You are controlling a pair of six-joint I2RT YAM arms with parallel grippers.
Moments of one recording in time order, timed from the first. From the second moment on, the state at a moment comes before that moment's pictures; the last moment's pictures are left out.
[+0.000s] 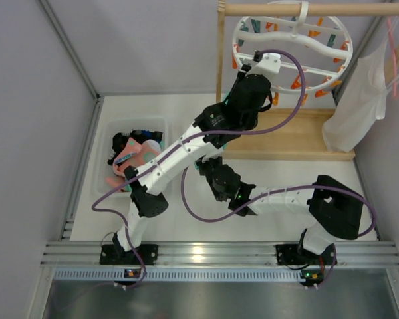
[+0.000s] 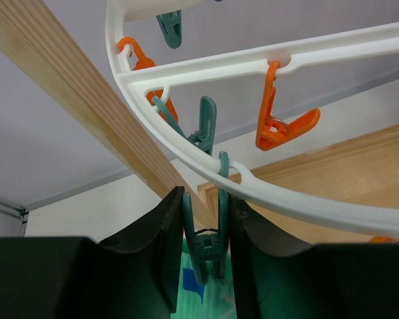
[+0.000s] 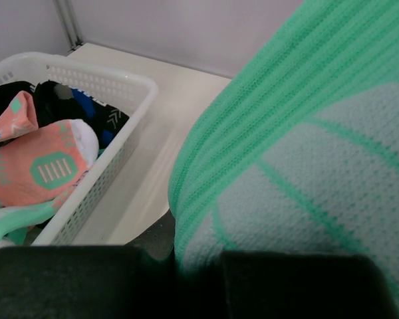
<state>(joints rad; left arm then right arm) -1.03 2.11 2.53 -0.58 -0.87 0.14 1.15 1.58 0.83 0.80 0.76 -0.07</state>
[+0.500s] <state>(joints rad) -1.02 2.11 2.50 -0.55 -0.83 0.12 1.17 1.53 0.68 0.81 0.74 -0.04</state>
